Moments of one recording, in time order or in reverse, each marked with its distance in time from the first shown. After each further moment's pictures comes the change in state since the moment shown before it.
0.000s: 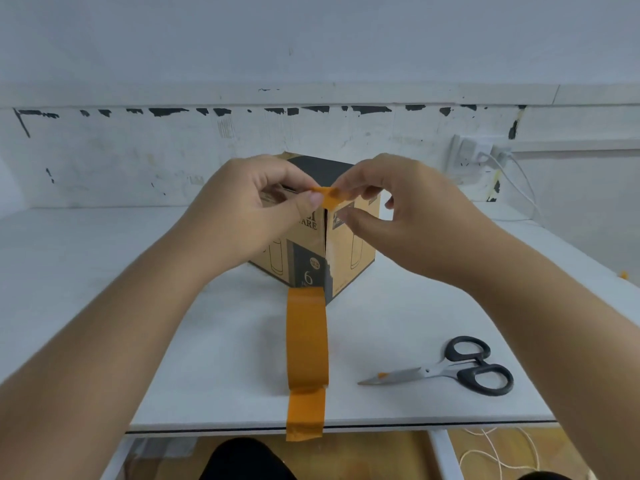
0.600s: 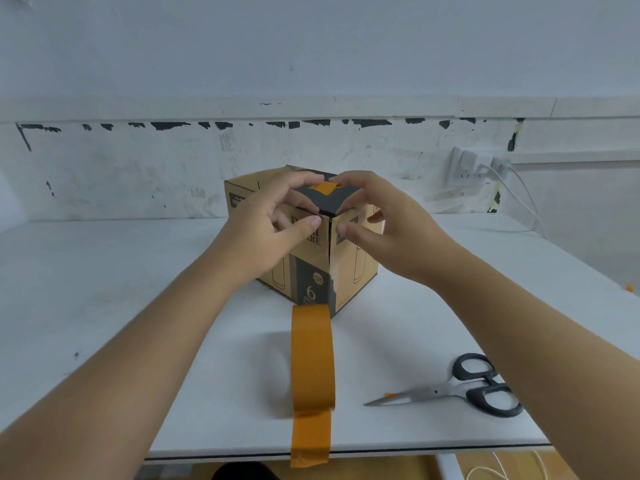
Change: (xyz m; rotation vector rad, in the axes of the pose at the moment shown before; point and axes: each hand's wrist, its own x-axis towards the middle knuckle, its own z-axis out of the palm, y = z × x) left_hand 0.016 -0.060 0.026 -0.061 0.029 0.017; right_hand 0.024 0.054 0.041 0.174 0.033 -0.006
